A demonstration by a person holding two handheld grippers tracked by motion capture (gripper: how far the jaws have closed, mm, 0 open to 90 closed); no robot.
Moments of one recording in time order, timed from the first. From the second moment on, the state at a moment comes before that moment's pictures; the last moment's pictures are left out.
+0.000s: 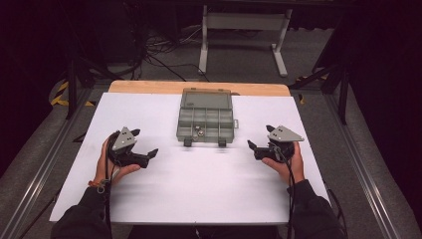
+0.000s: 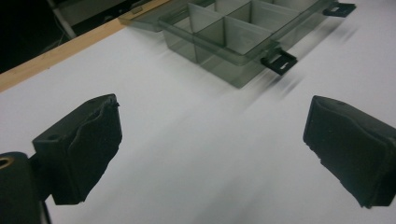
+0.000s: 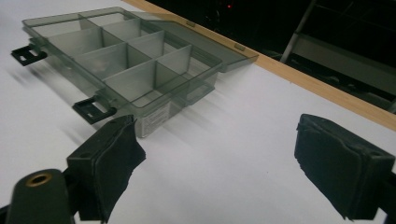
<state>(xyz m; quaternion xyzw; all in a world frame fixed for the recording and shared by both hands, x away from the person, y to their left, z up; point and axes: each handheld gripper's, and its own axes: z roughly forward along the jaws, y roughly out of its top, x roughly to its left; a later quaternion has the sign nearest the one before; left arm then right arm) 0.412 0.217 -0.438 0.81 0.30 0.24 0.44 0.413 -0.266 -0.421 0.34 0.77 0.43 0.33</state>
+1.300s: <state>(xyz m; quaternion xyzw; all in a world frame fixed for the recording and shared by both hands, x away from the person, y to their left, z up) 0.503 0.179 -0.401 0.82 0.30 0.26 0.41 0.497 -0.246 -0.402 0.38 0.78 0.41 0.29</state>
